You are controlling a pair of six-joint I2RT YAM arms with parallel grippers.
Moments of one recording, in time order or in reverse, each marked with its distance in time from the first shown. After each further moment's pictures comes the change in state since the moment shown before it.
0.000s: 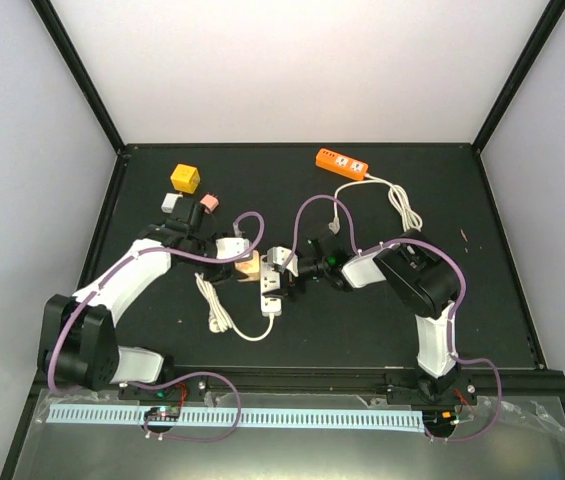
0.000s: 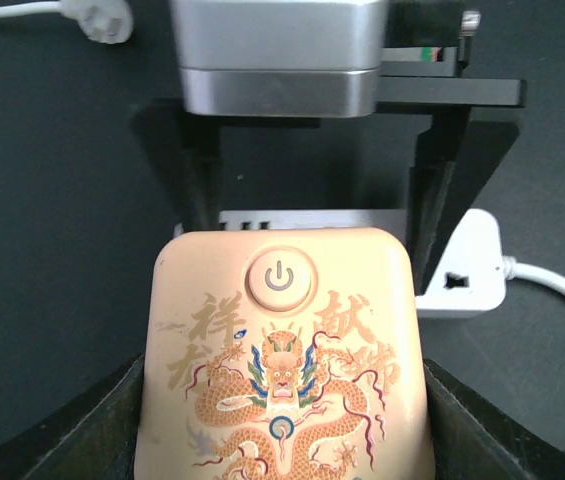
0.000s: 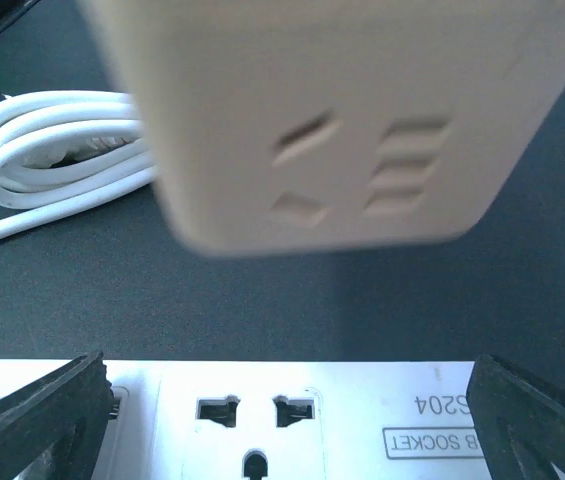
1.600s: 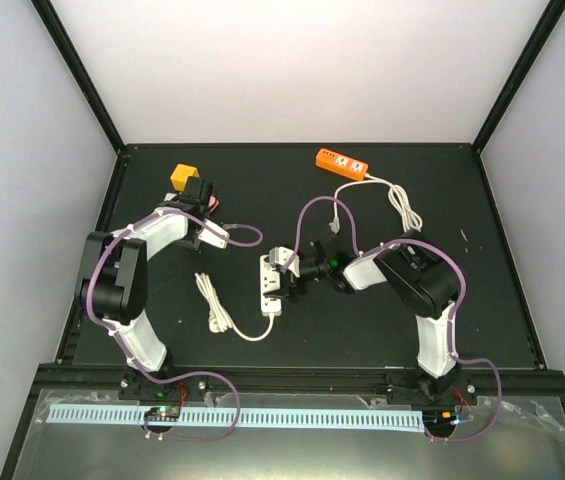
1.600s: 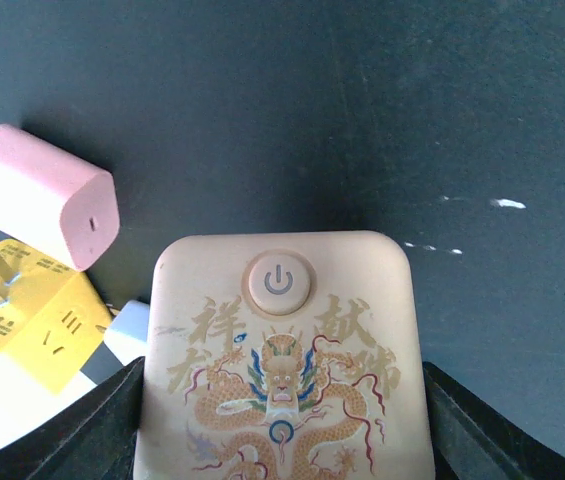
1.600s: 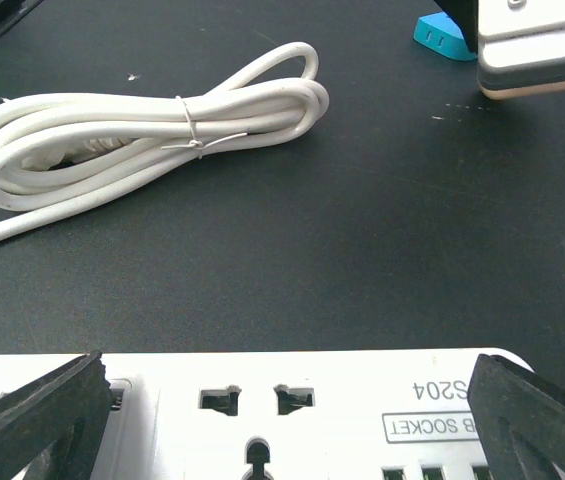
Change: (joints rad) left arm 0.081 0.388 0.222 0.156 -1.009 0.583; right arm -0.001 -0.003 -0.029 0.052 0.004 0.030
